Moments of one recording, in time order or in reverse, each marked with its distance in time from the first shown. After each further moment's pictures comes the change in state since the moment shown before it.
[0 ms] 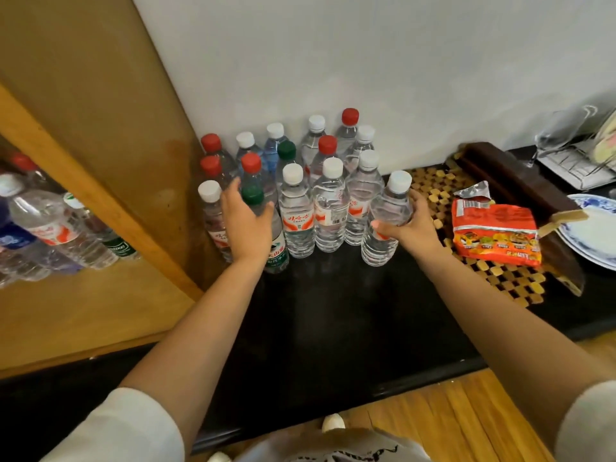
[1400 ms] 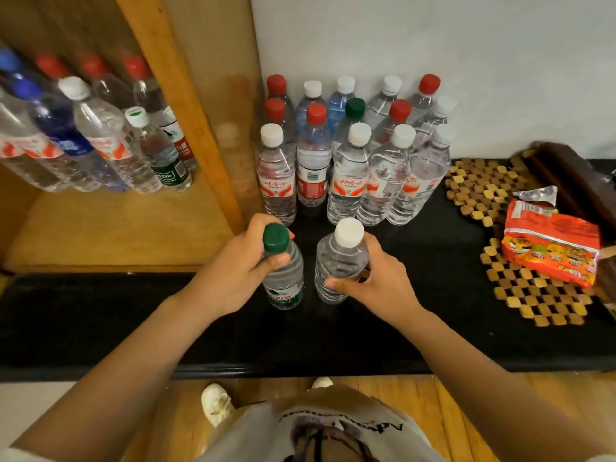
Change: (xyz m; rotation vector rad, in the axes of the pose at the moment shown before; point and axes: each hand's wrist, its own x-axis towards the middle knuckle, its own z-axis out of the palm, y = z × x) left_hand -0.083 -0.025 -0.135 0.171 -0.691 0.154; right_hand -0.118 -0.005 0.081 -0.367 -0.521 -0.247
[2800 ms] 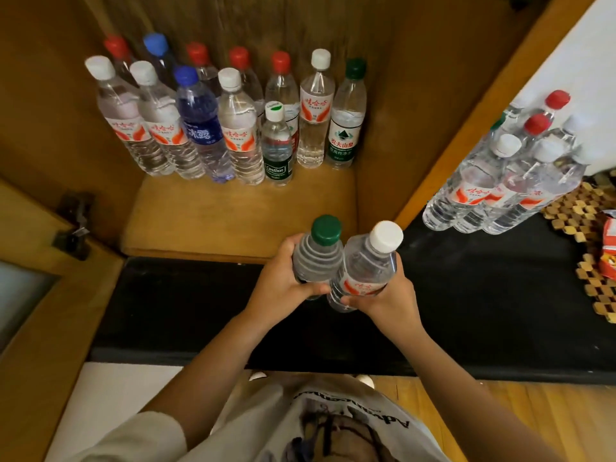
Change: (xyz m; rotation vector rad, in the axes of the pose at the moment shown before) left_hand -0.069 -0.161 -0.051 -0.442 0.215 -0.136; right_hand 0.014 -0.101 0.175 0.129 0.166 0.084
